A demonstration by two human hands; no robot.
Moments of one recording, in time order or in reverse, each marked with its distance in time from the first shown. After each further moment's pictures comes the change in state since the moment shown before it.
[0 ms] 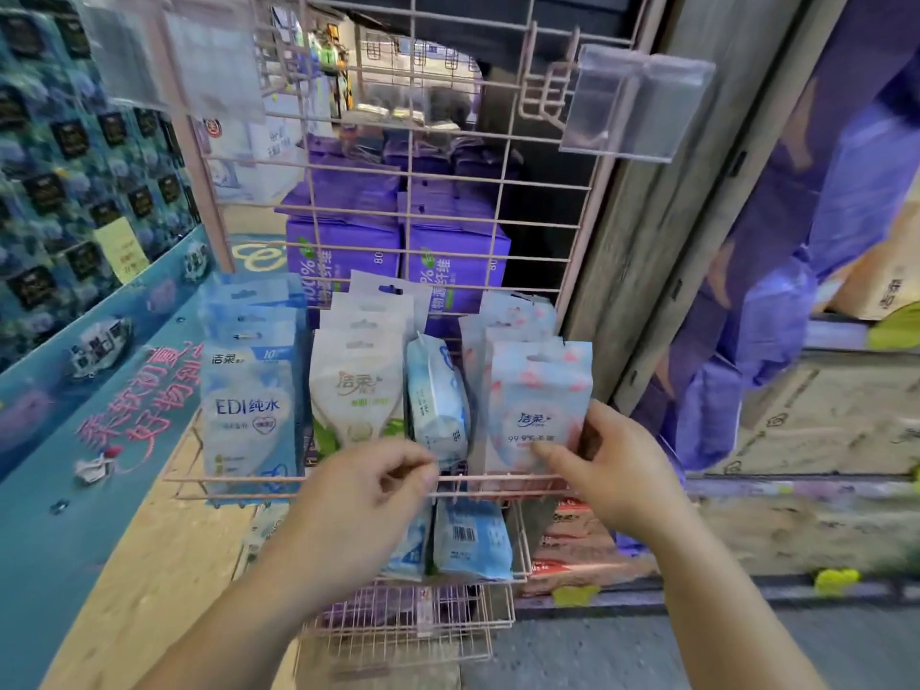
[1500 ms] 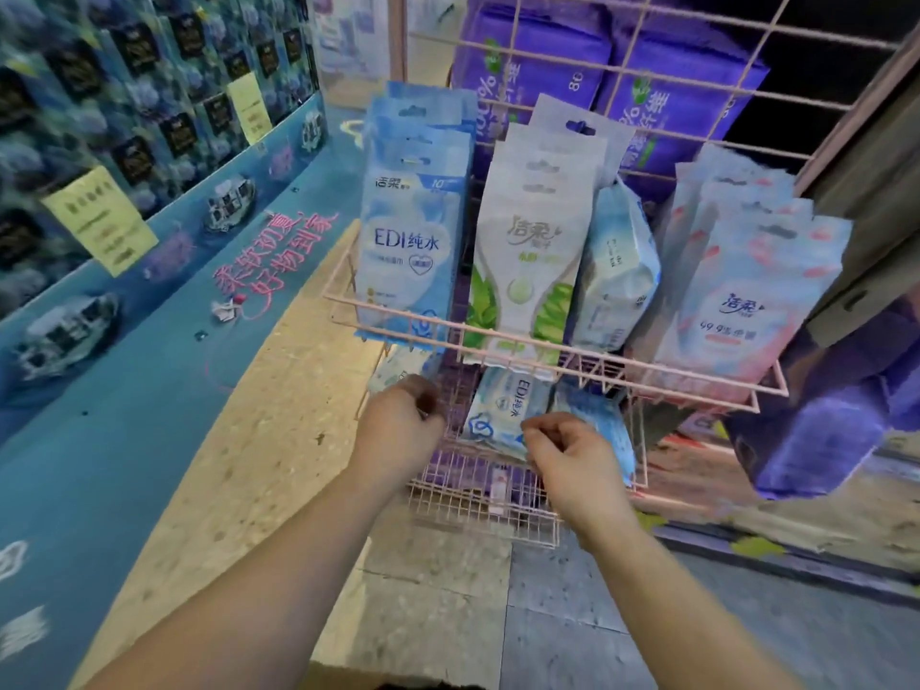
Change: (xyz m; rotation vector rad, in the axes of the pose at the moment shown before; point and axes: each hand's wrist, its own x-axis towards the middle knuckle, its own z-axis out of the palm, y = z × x) left_hand -0.020 -0.170 0.034 0.221 0.170 -0.469; right_hand -0.049 -0.005 0.175 0.396 -0.286 0.263
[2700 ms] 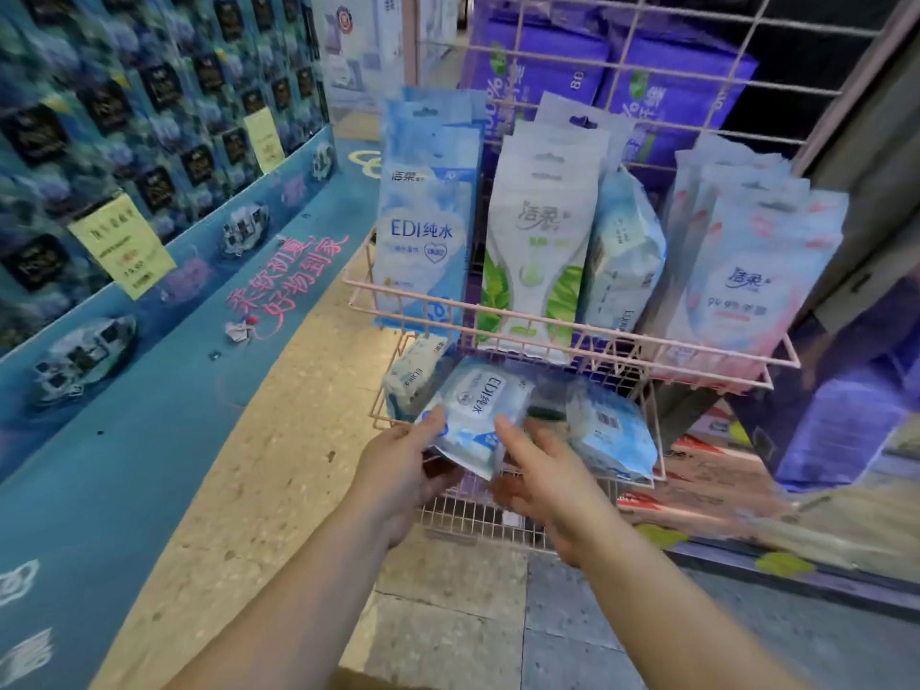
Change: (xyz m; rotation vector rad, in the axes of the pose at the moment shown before) left_hand -0.048 -0.007 0.000 -1.176 -0.189 -0.507; right_hand -0.018 0.007 0.032 0.350 -0.250 0.224
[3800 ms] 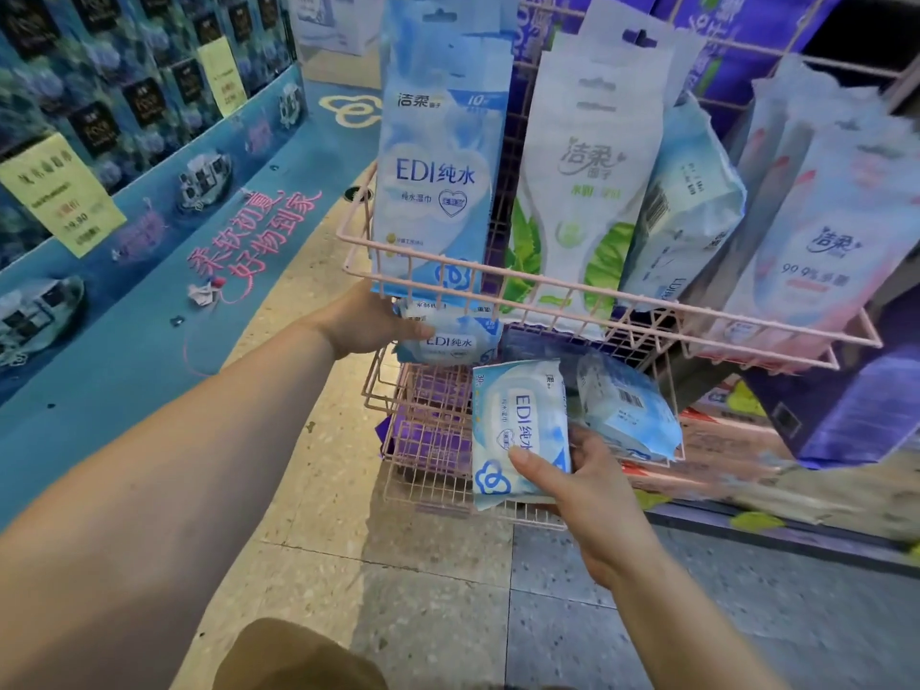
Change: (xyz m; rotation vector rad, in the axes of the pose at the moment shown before) left_hand 0.122 0.096 -0.024 1.056 -0.255 0.404; right_hand 0.015 0.038 -0.014 0.038 0.154 -0.124
